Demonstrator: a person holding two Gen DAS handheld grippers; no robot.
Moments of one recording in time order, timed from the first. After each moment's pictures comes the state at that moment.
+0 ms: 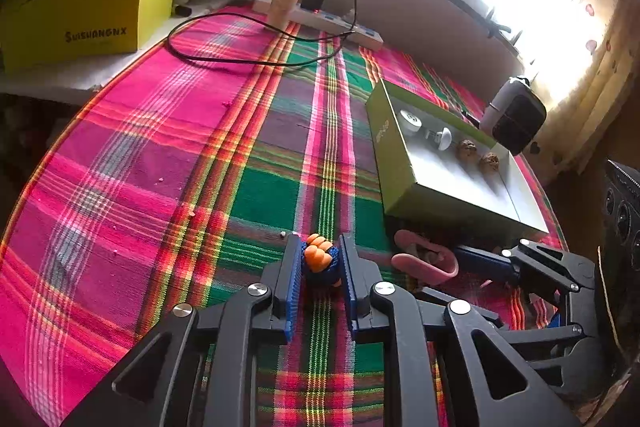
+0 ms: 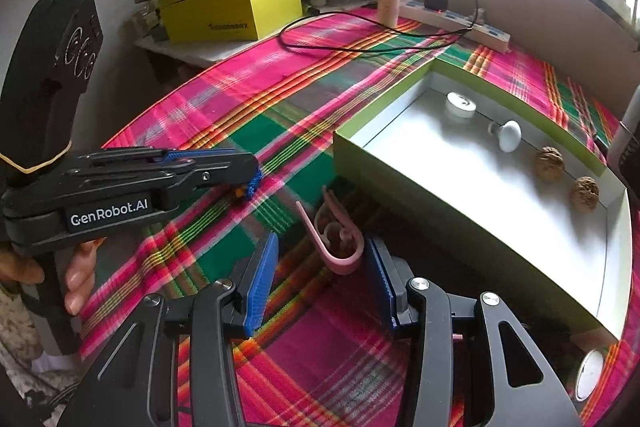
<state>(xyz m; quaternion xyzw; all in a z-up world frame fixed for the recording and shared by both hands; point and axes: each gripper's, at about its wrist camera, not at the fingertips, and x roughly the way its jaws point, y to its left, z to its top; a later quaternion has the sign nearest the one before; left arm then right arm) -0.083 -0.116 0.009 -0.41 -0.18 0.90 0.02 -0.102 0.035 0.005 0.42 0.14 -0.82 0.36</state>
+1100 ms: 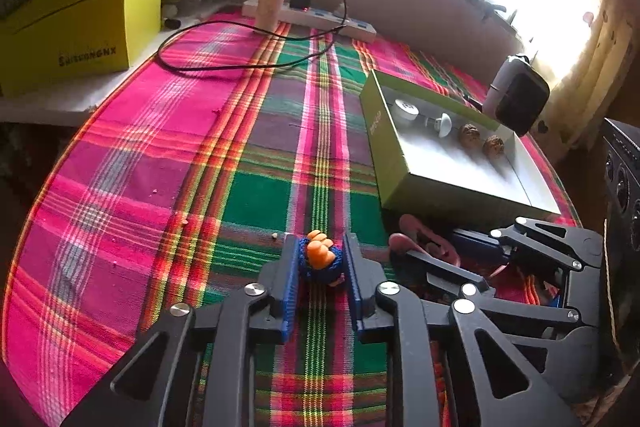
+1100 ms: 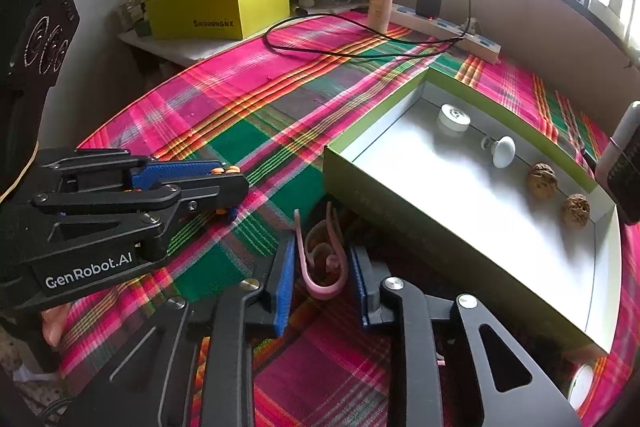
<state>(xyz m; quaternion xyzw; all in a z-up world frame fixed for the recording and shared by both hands) -0.086 -0.102 0.012 -0.41 -0.13 0.90 0.01 -0.107 0.023 0.003 0.40 0.17 -0.84 0.33</state>
